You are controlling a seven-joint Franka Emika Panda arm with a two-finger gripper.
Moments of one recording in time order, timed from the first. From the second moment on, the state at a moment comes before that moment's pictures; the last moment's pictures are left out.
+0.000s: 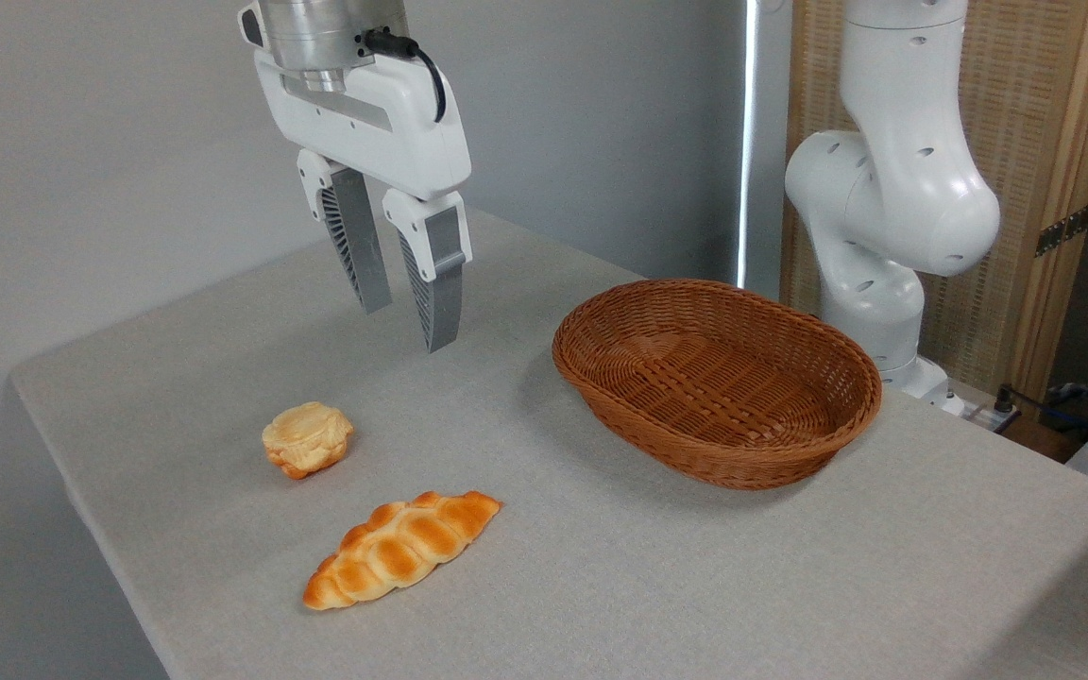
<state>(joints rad) -0.20 0.01 0.11 -1.58 -0.02 1.60 0.65</state>
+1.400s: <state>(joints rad) -0.10 0.01 0.03 -1.57 -0.02 1.56 0.66</state>
